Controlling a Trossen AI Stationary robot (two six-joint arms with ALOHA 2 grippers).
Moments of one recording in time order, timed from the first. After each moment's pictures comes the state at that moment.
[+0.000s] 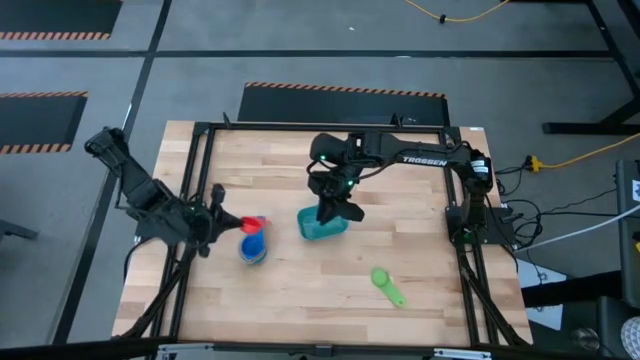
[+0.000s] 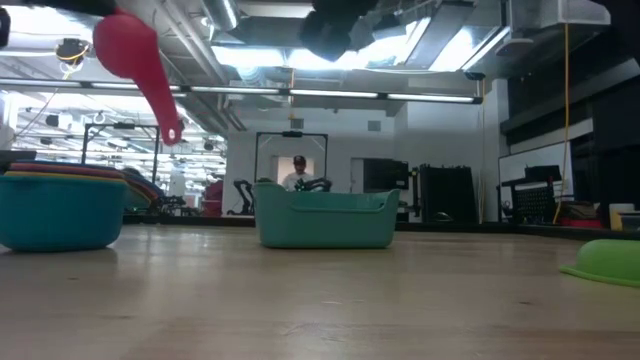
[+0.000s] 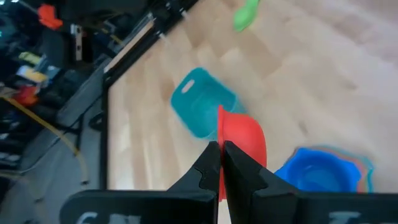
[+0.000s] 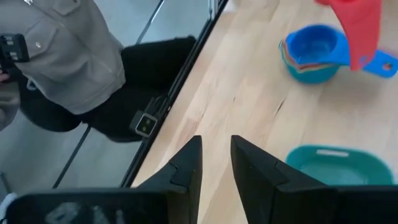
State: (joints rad) left arm -0.75 0.72 0.75 -0.72 -0.71 0.21; right arm -0.12 1.94 1.91 -0.99 -0.80 -0.23
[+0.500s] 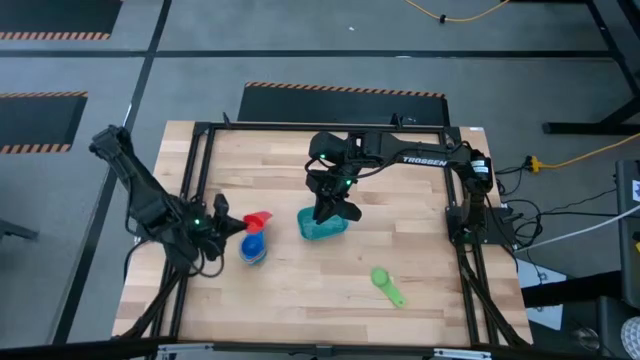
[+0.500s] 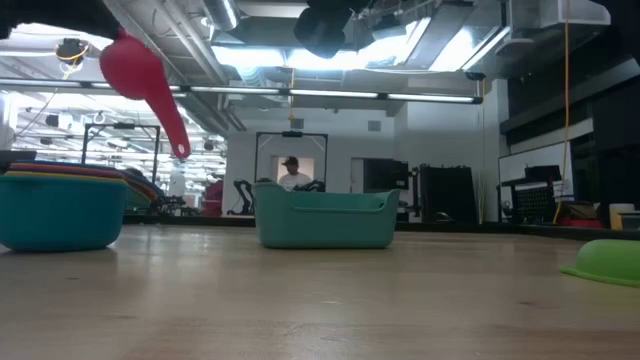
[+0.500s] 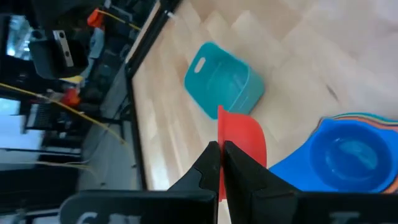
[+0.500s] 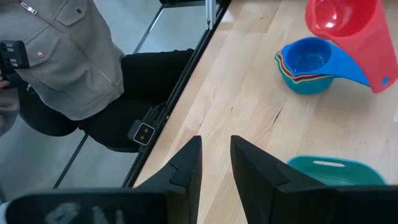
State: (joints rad) left arm -0.84 0.89 0.75 -0.77 -0.90 0.21; right arm -0.12 1.94 1.91 -0.92 -0.80 -0.19
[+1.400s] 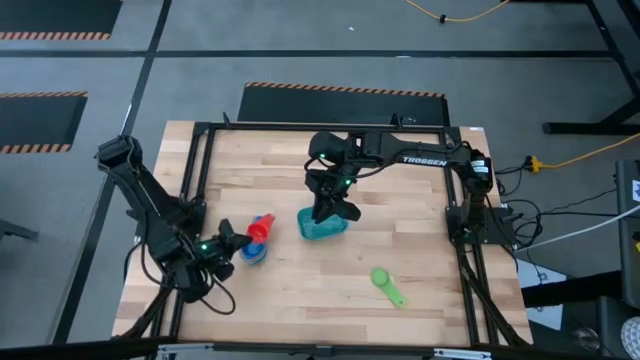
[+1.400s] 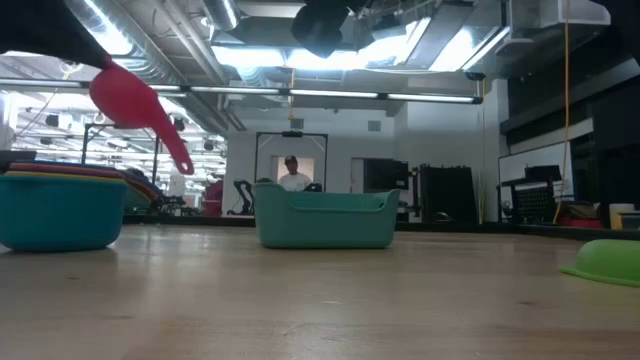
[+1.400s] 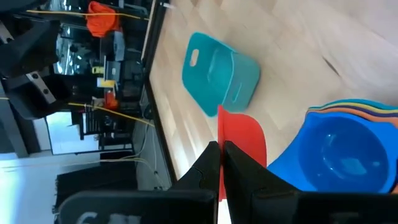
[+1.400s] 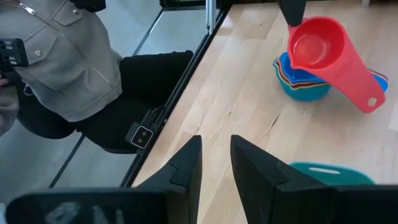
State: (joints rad) left arm -0.97 1.22 0.75 -0.78 -1.09 0.11; right arm -0.12 1.94 1.91 -0.90 -0.80 -0.19
